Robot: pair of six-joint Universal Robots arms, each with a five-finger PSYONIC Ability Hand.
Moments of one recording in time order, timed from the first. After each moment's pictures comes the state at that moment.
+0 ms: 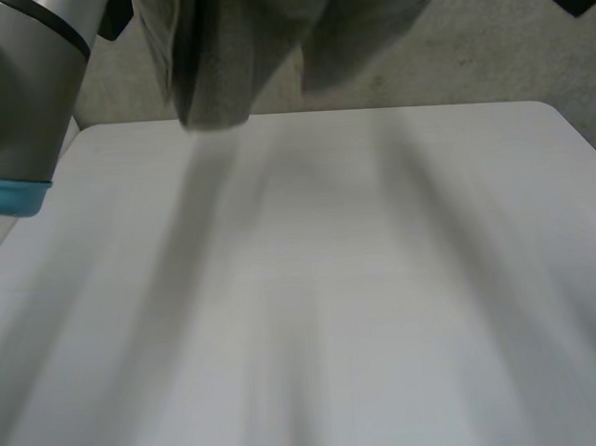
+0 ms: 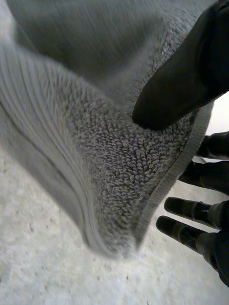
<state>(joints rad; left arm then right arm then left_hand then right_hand) 4.19 -1.77 -1.05 3.45 -1.43 3.21 1.80 -1.47 1.23 -0.45 1.08 3.29 1.29 1.30 0.23 0.24 1.15 1.30 1.28 0.23 0.25 1.14</state>
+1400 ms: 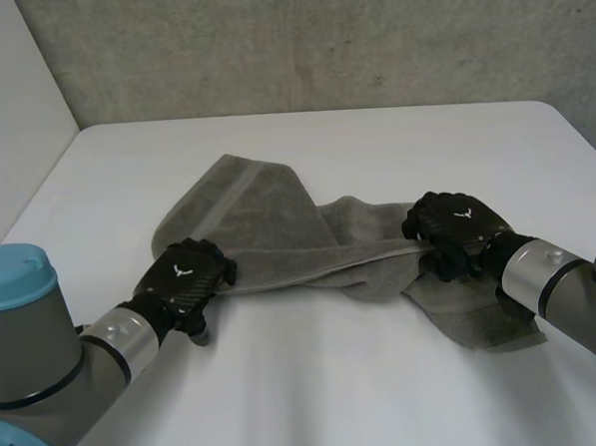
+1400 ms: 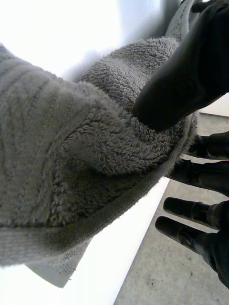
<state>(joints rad) 4.37 -1.90 -1.88 3.40 -1.27 3.50 1.78 -1.23 1.71 -0.12 1.08 2.90 0.54 0.54 0.23 0.24 0.32 1.31 1.29 0.23 0.25 1.15</state>
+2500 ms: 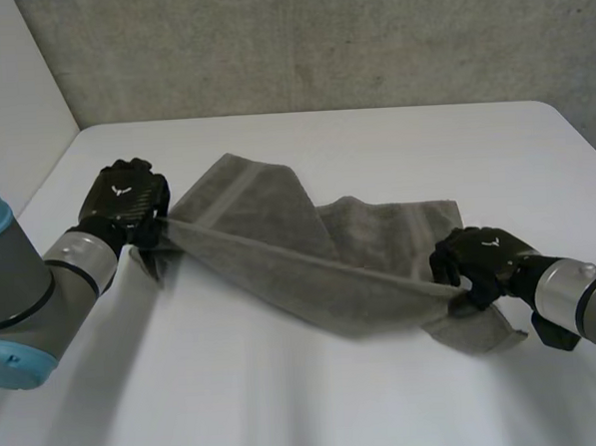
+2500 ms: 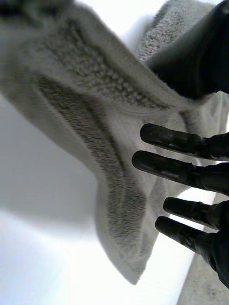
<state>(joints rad) 4.50 -1.95 -1.69 3.50 -1.34 3.39 1.66 -1.23 1.74 0.10 1.06 2.76 1.29 1.34 0.23 0.24 1.15 0.93 0.97 0.23 0.25 0.76</state>
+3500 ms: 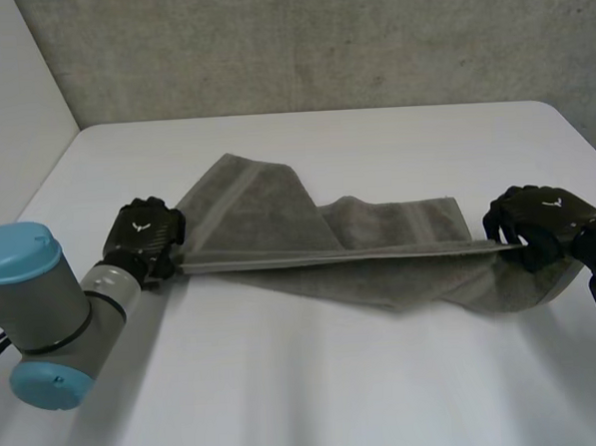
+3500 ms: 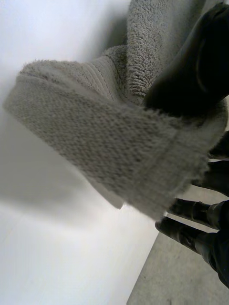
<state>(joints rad) 4.46 -2.09 -1.72 3.61 -1.41 3.41 1.48 -1.33 1.72 0.11 0.97 2.74 0.77 0.78 0.23 0.24 0.58 1.33 1.33 0.23 0.25 1.17</state>
